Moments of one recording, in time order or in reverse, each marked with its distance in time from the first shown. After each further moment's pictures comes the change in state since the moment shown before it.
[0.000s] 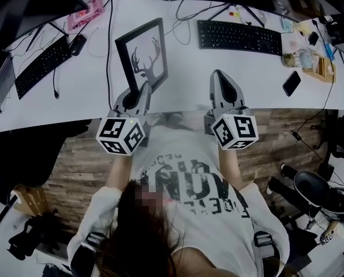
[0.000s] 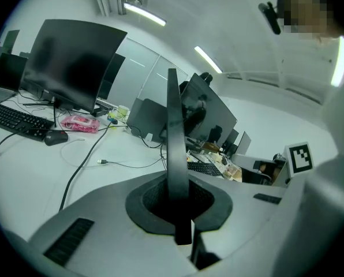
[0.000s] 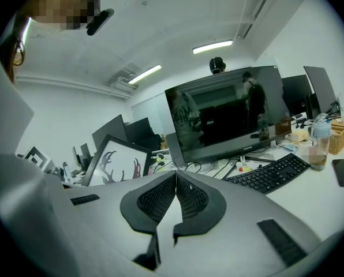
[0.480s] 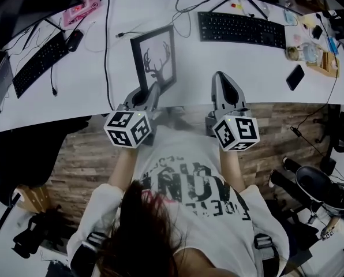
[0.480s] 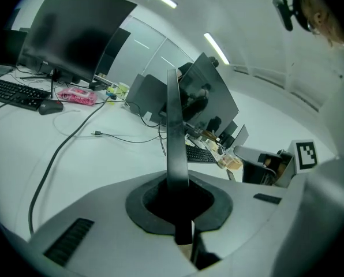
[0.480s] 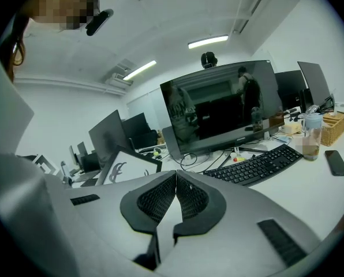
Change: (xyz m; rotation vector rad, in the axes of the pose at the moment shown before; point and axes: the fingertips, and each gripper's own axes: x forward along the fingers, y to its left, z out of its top) left arm 0.021 -0.003 -0.053 -0.094 0.146 -0.045; right arm -0.012 -0.007 -0.024 0.030 0.049 -0.035
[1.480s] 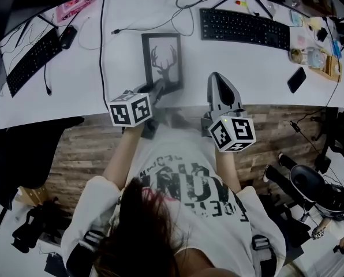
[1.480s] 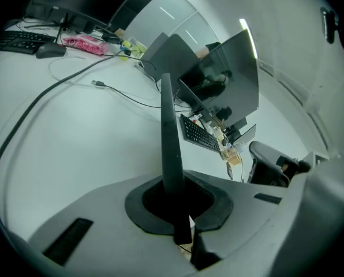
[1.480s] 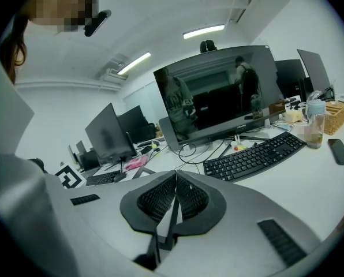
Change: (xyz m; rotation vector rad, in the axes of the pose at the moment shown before) left arm 0.056 0.028 -0.049 -0.247 0.251 -0.019; right arm 0.023 -0.005 -0.023 0.045 0.080 -0.004
